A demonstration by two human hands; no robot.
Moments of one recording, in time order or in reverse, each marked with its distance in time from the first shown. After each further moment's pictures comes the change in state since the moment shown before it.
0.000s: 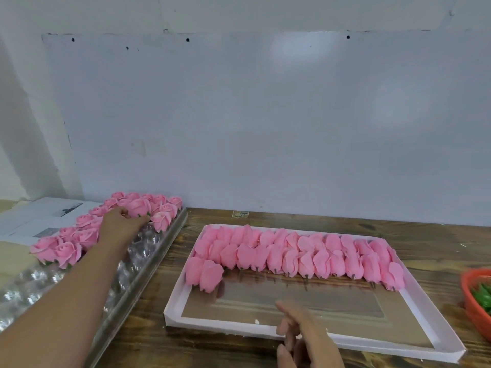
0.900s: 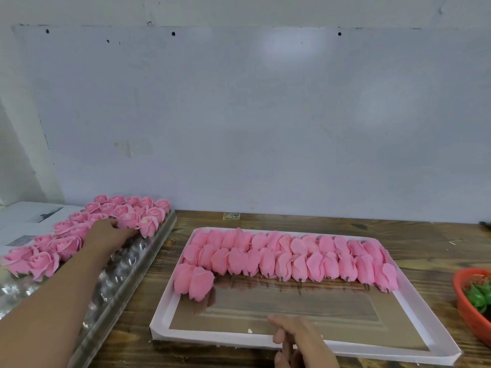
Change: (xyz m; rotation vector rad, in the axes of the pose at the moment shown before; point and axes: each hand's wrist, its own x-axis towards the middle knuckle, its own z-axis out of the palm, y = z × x) left_hand 0.025 -0.022 0.007 0.278 -0.150 0.001; right_hand 0.039 -0.002 -0.012 0.170 0.117 0.604
